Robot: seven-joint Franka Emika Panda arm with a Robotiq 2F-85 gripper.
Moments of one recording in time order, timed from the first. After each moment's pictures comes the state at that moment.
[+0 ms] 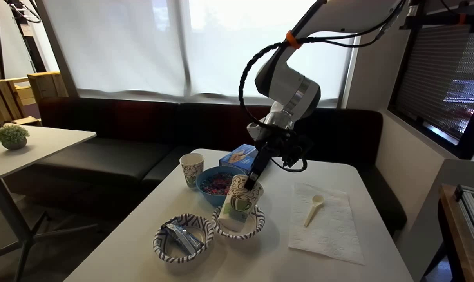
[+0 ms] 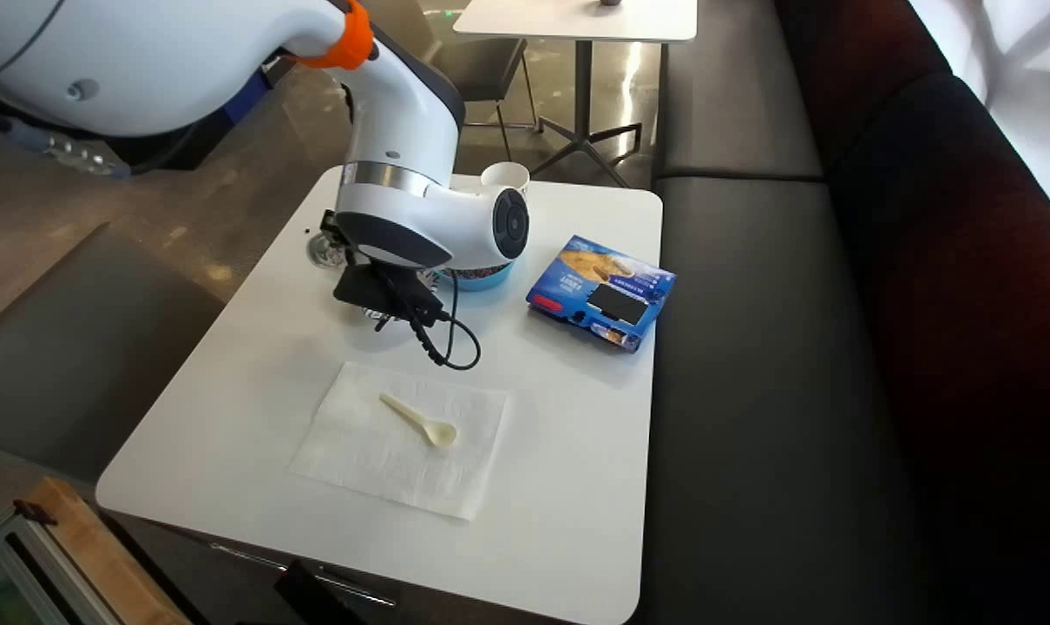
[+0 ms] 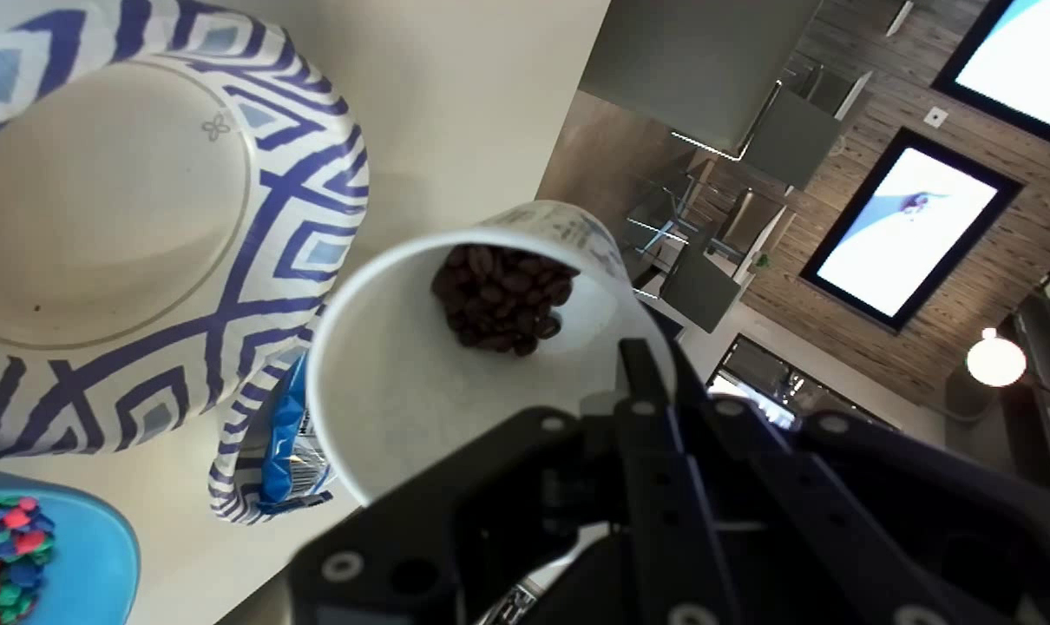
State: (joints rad) arm -0.17 0.62 0.09 -1.99 1.12 1.91 -1.48
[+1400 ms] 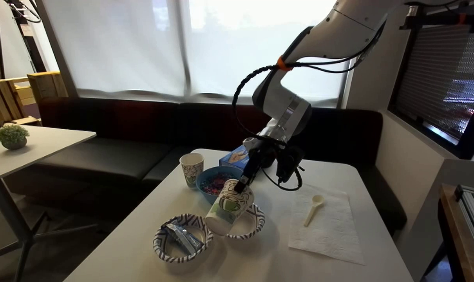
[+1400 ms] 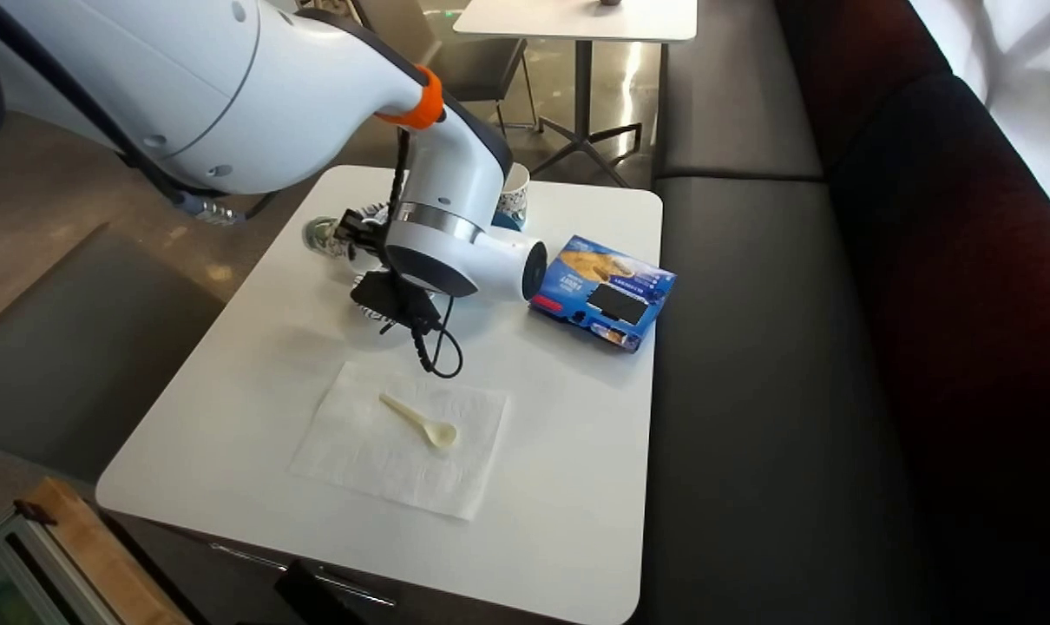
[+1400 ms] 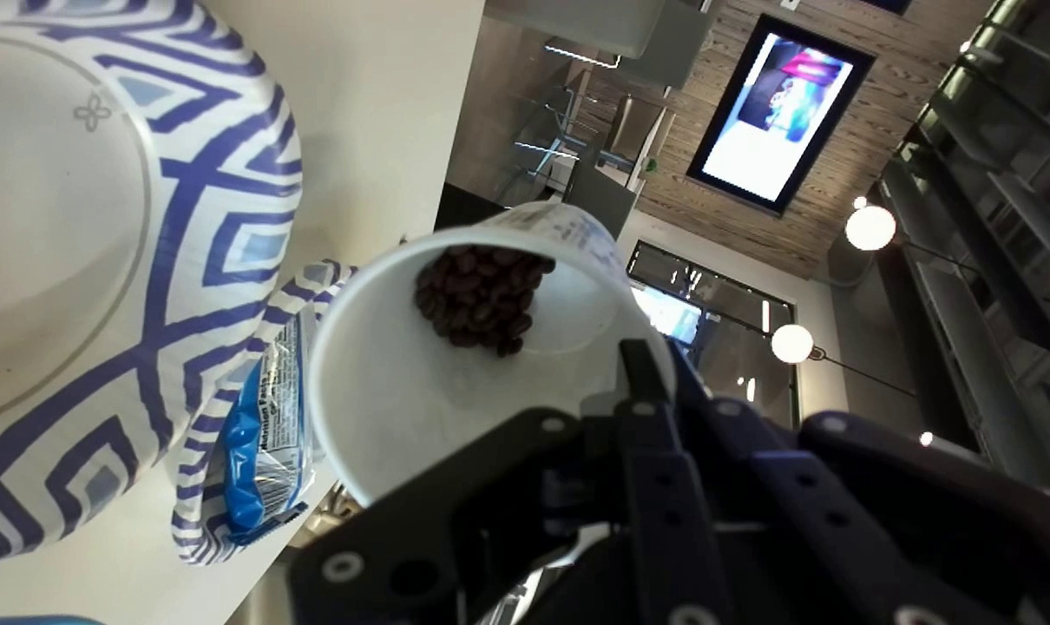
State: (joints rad) arm -0.17 0.80 0.05 -1.84 1.24 1.71 -1.44
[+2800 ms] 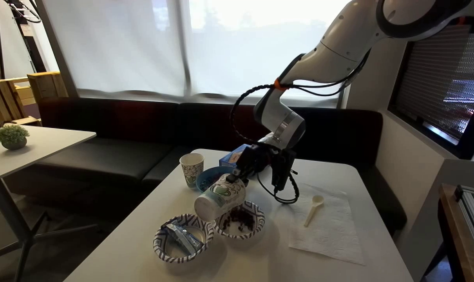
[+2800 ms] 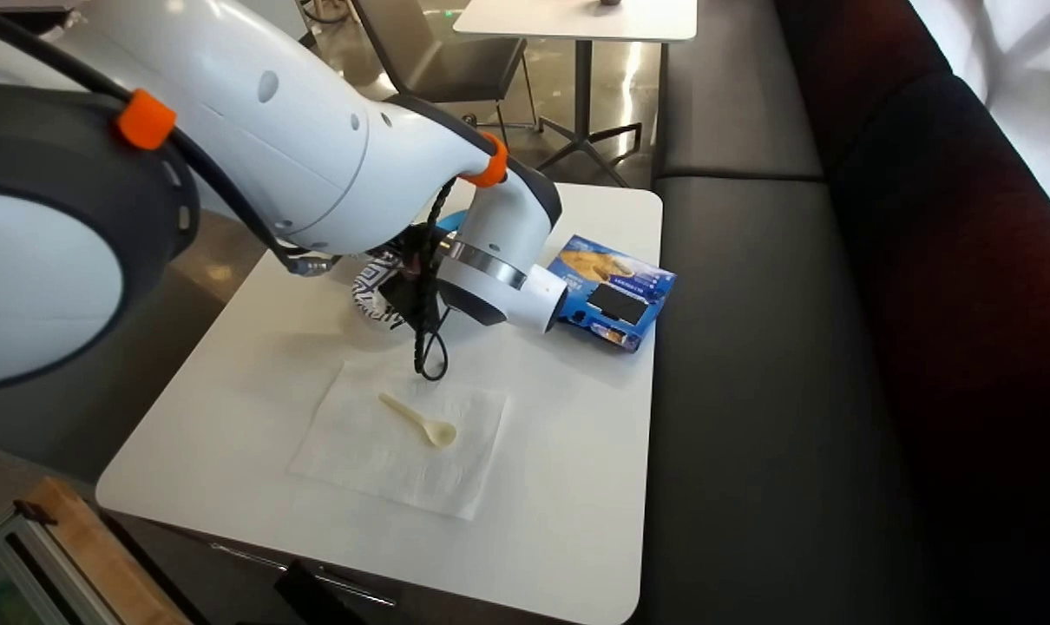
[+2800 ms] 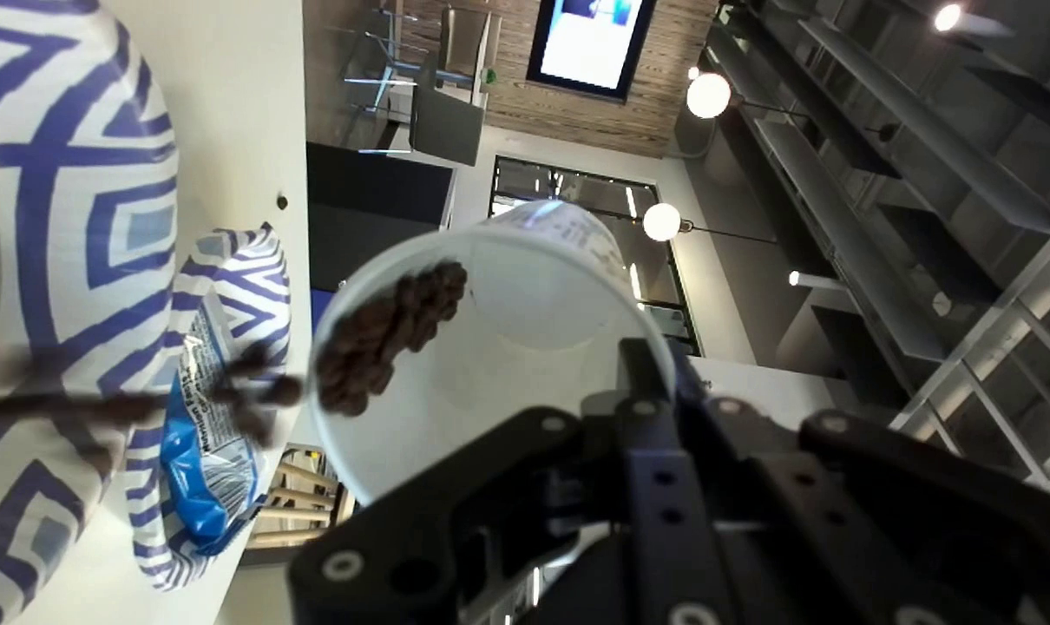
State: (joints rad) arm -0.20 1.00 0.03 -1.63 1.36 1.45 -1.26
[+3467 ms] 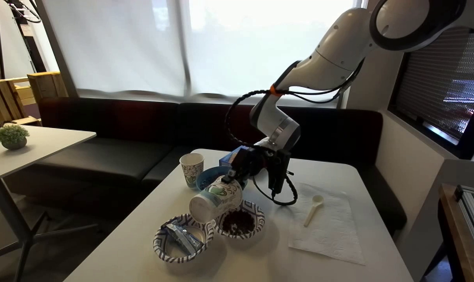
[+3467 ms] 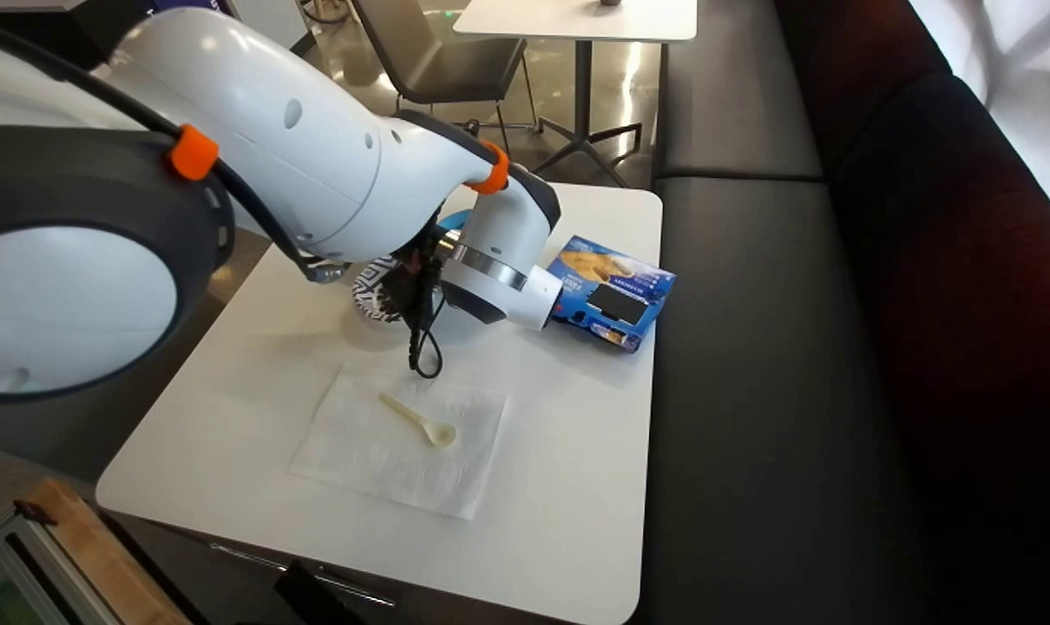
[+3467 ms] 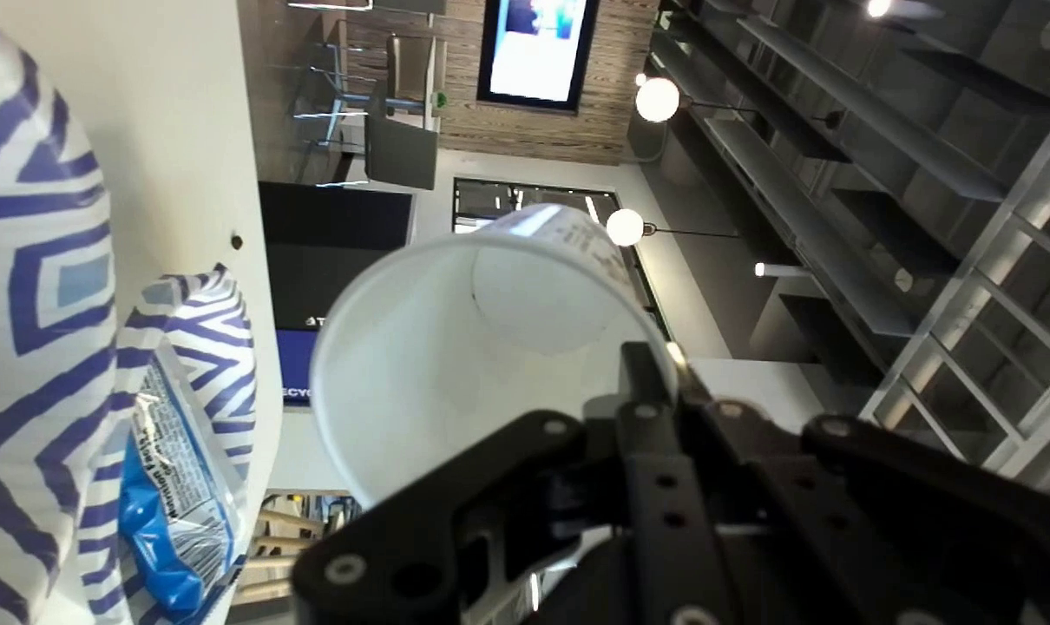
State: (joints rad) arm -0.19 1.07 0.04 -1.55 1.38 1.38 -1.17
